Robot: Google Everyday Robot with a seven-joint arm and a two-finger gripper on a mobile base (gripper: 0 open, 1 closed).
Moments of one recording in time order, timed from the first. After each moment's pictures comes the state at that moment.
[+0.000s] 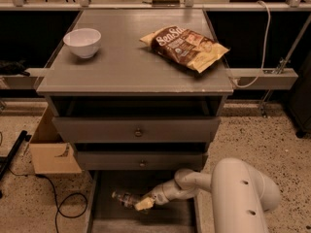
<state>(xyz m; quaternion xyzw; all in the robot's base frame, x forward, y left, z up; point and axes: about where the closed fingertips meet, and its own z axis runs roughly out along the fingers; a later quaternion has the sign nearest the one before) 0.507 0.061 0.193 -0.36 0.81 0.45 0.13</state>
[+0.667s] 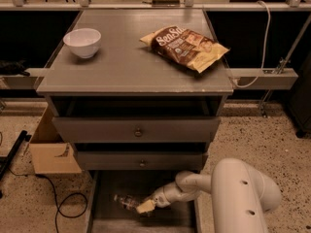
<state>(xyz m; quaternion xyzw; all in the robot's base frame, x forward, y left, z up) 0.499 0.054 0.183 -0.35 0.82 0.44 0.12</state>
